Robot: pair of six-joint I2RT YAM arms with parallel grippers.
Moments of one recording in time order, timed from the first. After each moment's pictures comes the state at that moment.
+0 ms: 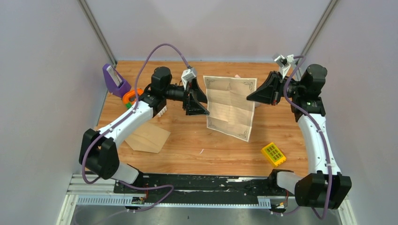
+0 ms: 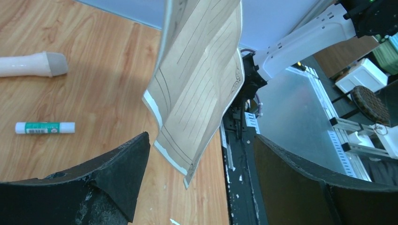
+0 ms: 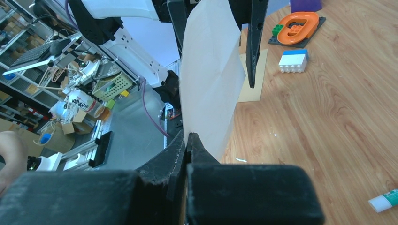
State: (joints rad) left arm -0.49 1.45 1.14 0.12 1.20 -0.24; right arm -0.08 1.16 1.14 0.02 -1.55 0.51
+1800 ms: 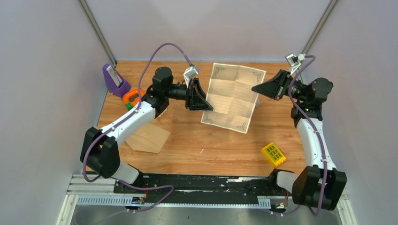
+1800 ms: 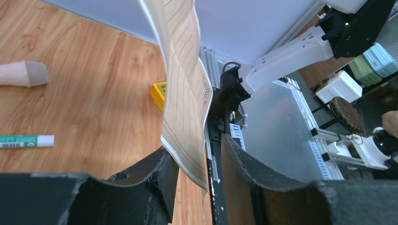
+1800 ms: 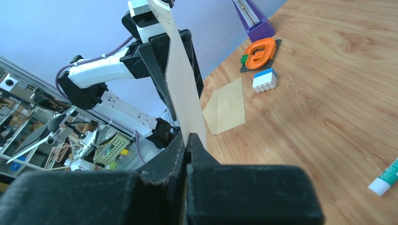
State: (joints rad) left arm -0.53 1.47 1.13 0.30 1.20 -0.44; right arm -0.17 1.16 0.95 0.60 -1.34 1.07
